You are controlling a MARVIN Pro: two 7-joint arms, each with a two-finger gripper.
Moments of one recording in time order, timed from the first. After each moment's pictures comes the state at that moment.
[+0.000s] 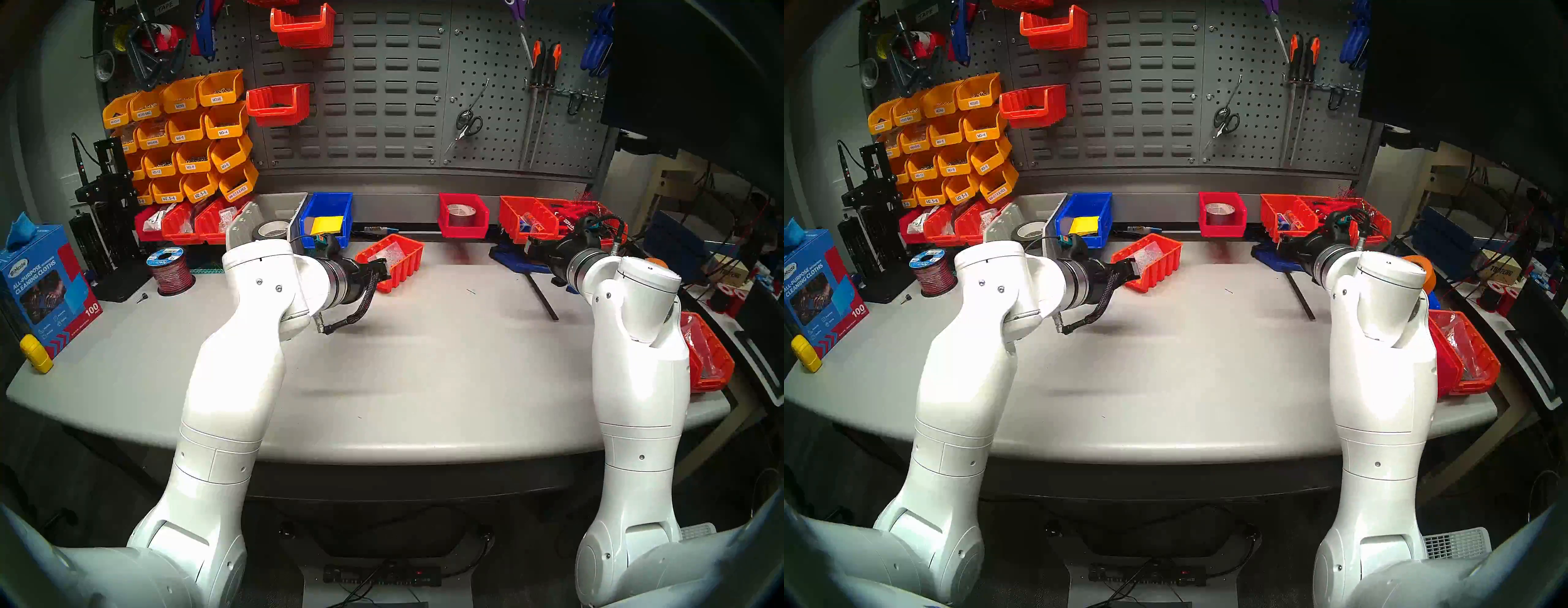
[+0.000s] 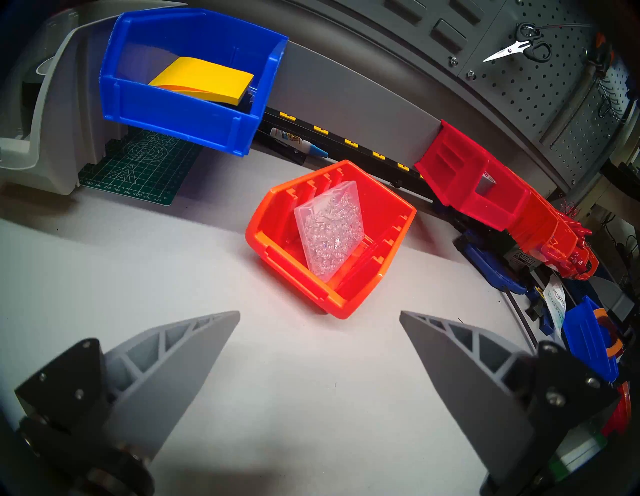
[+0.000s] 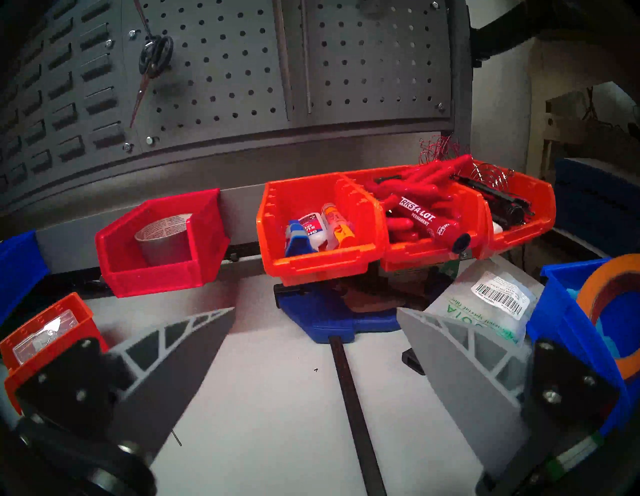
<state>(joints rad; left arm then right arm) 1.24 -1.44 -1.35 -1.98 -1.21 0.96 0.84 -1.32 -1.38 1.75 -1.93 0.31 0.85 -0.07</state>
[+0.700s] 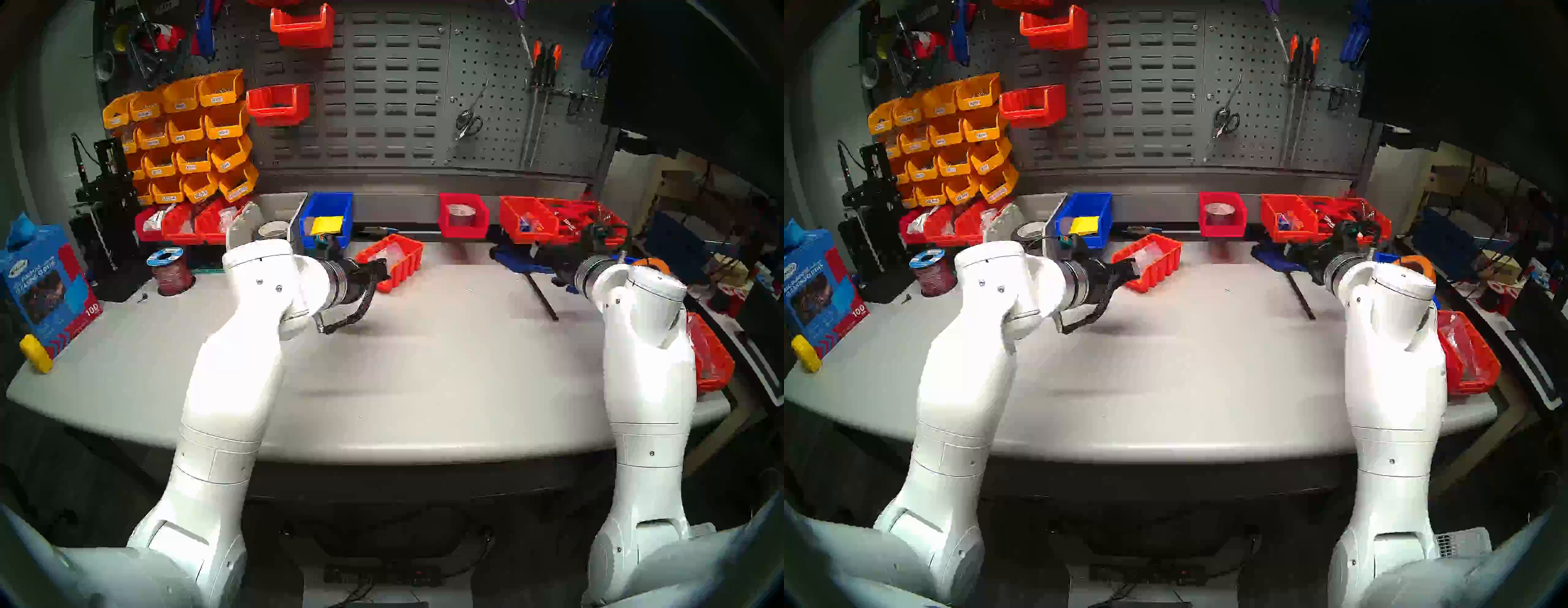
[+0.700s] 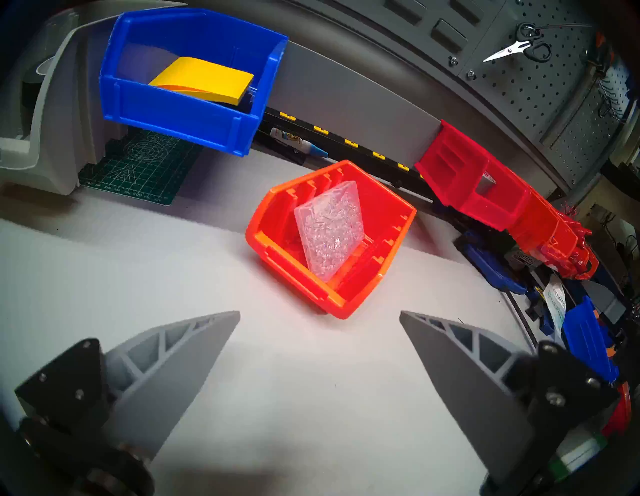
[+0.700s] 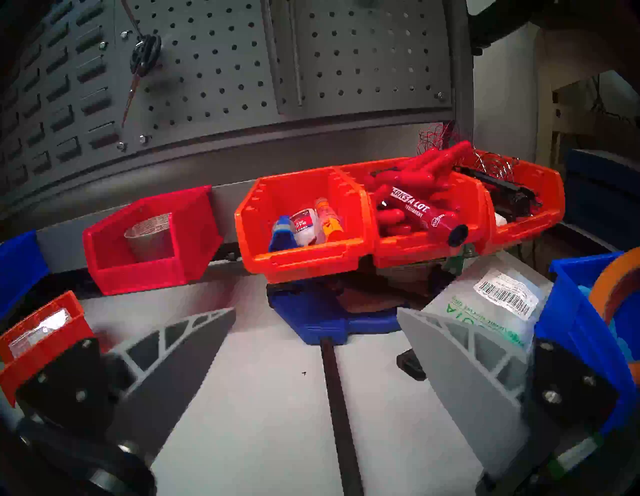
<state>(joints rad) 1.24 -1.44 -1.35 -1.98 -1.21 0.96 0.84 -1.32 -1.34 1.78 -1.88 0.34 0.81 -0.01</state>
